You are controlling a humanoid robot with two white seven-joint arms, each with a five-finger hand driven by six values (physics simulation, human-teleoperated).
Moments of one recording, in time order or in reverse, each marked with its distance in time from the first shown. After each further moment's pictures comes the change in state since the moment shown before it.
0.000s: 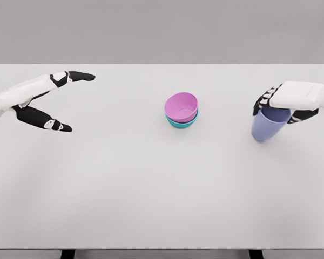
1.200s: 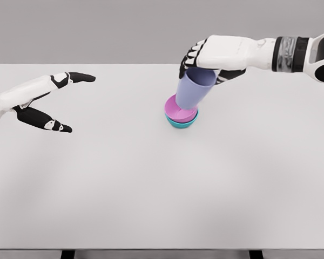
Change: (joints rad) left arm 0.002 -0.002 0.001 0.001 -0.015 0.000 0.000; right arm -0.213 0.355 -0.003 0.004 0.001 -0.001 0.001
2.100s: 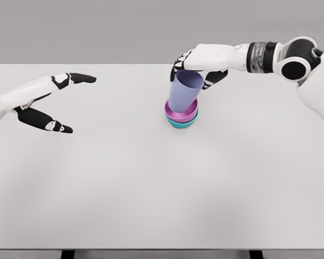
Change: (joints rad) left arm 0.005 -0.003 -0.001 -0.002 0.000 0.000 0.000; right arm -0.040 0.156 0.063 0.277 0.040 0.001 0.000
